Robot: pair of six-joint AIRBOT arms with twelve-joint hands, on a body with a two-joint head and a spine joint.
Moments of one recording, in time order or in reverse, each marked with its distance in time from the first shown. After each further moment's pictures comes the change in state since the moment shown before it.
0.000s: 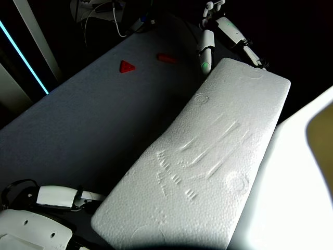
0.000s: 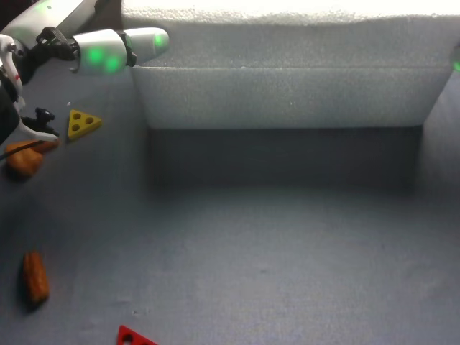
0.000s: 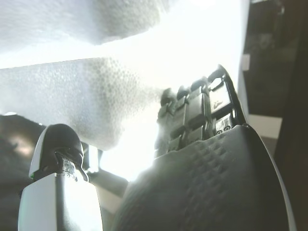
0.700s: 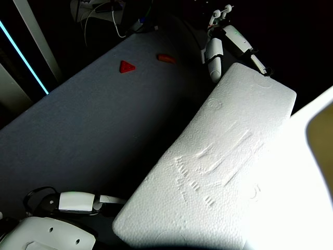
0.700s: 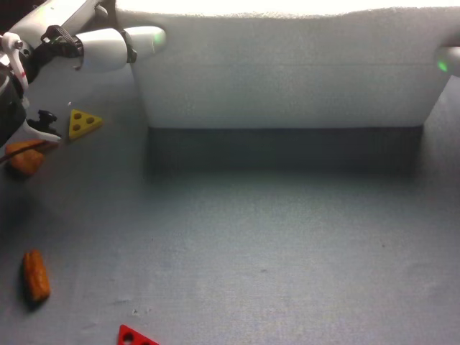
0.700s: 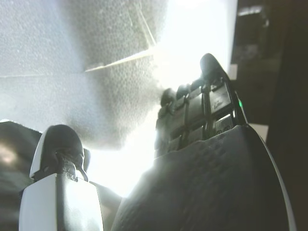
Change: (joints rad) left arm -0.003 -0.047 0.072 -0.045 0.050 -0.001; right arm 0.022 -0.056 0.075 -0.016 -0.051 0.007
